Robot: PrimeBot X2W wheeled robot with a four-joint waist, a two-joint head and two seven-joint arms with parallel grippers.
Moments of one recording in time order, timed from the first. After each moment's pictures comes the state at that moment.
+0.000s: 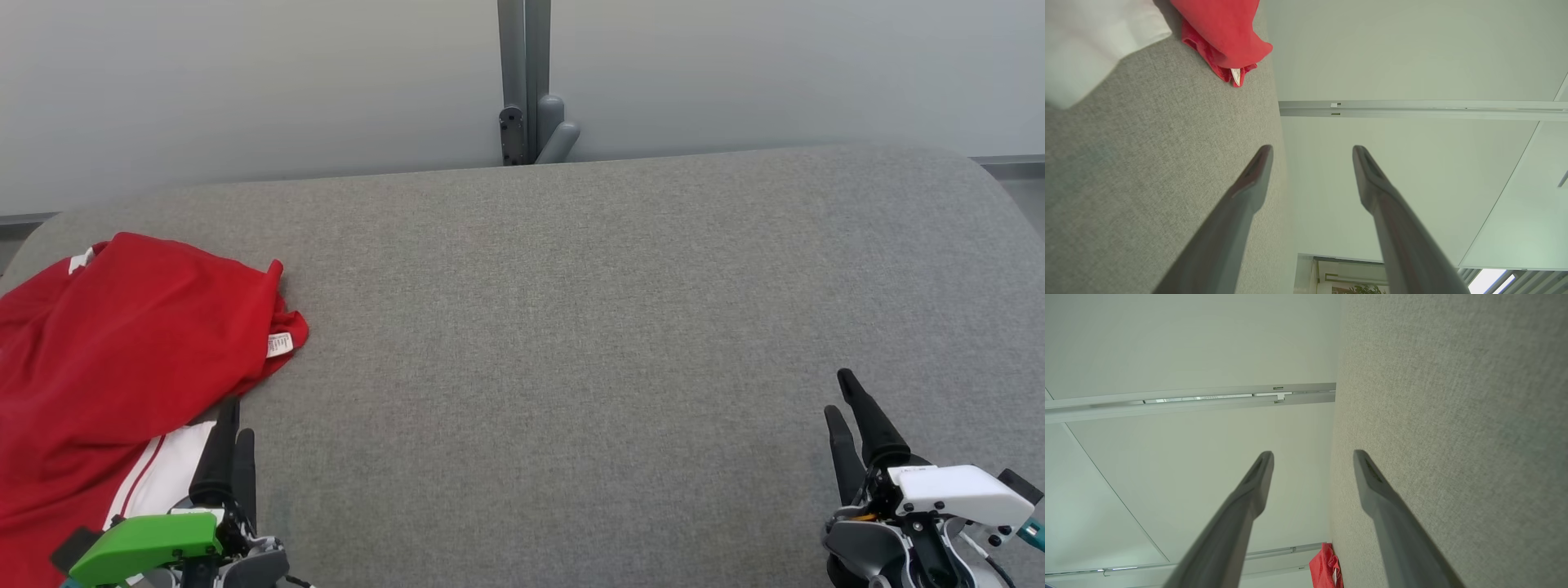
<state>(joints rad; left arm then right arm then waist) -0.07 0.04 0.09 0.29 -1.61 -0.13 0.09 -0.06 -0.04 -0.09 0.27 1.60 0.13 0.08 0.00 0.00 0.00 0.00</state>
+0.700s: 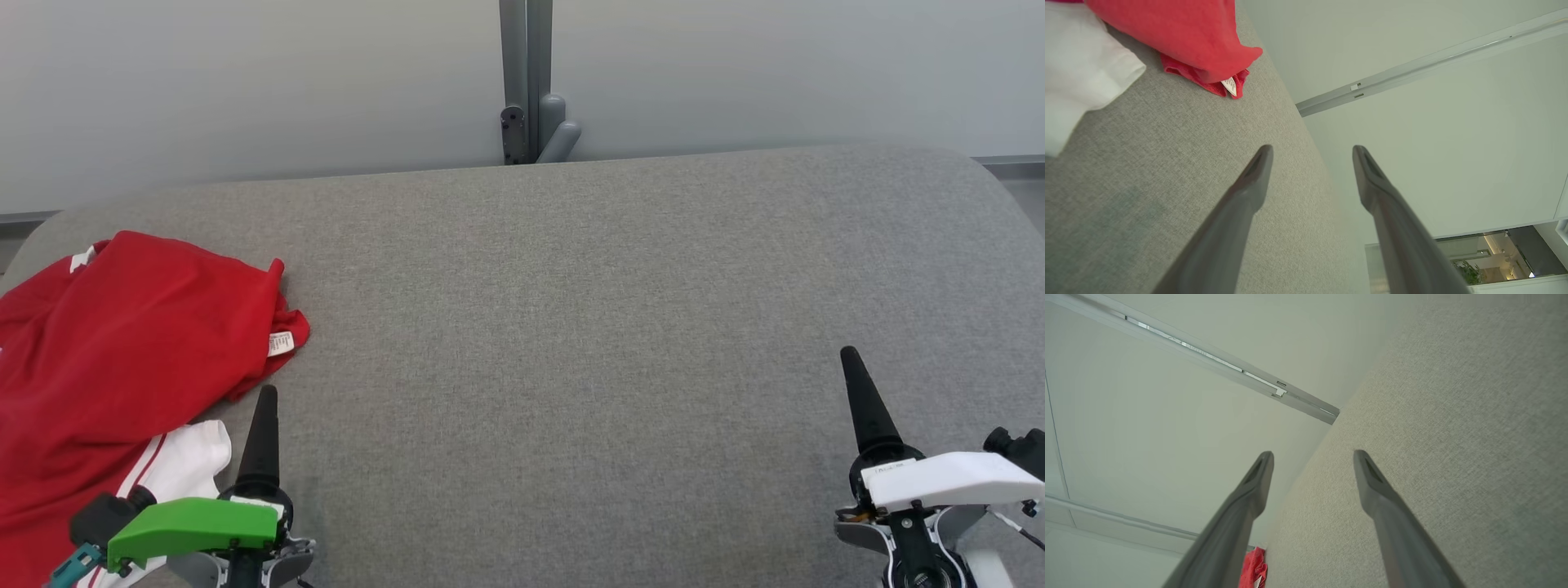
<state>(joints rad) -0.07 0.05 0.00 0.26 -1.29 -0.10 -0.01 -0.03 -0.04 -0.07 0.13 1.15 0.13 -0.01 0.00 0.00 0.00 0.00</state>
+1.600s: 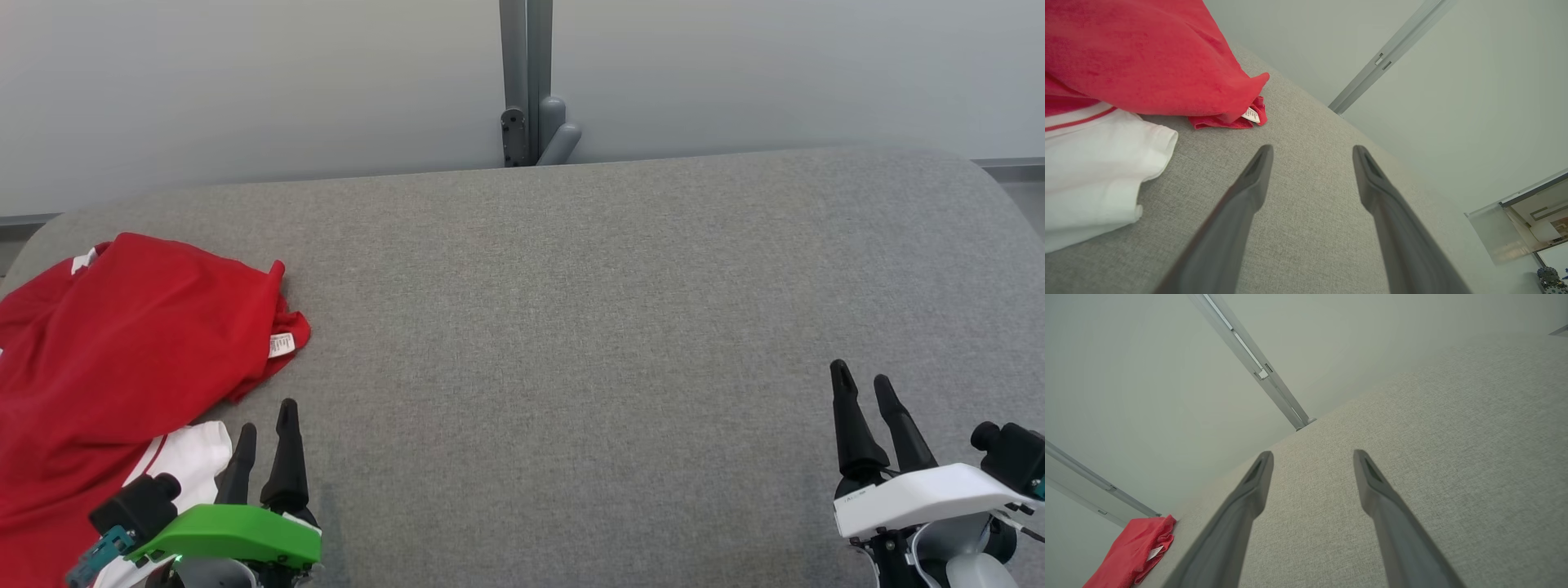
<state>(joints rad) -0.06 0.06 -0.04 0.29 -0.79 -0.09 -0.10 0.01 -0.07 -0.04 0.11 0.67 0.13 -0.10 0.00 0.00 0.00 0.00</state>
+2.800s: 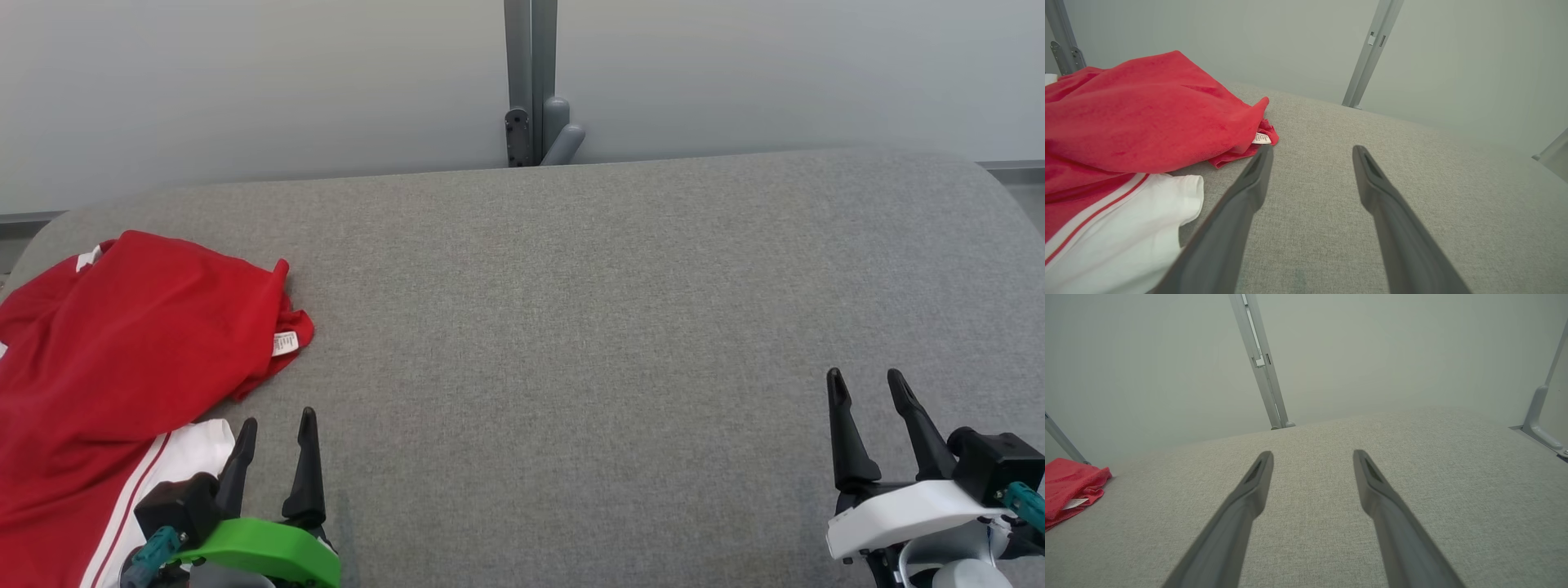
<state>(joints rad) -0.04 0.06 -0.04 0.31 -0.37 -0.12 -0.19 0.02 -0.08 -0.05 0.11 0.28 0.13 -0.19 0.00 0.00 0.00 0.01</state>
